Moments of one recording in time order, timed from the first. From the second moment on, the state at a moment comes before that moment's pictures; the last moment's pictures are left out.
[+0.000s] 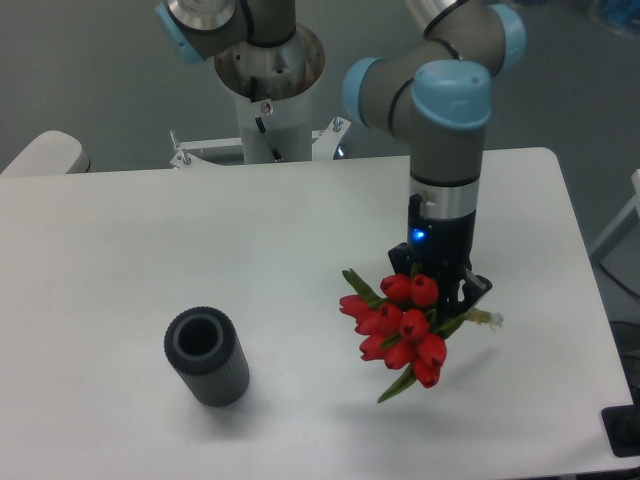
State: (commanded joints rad) arm 2.56 -1.89 -1.65 -0.74 1.52 1.46
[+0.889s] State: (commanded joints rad) arm 2.46 -1.94 -1.79 -0.73 1.87 1.46
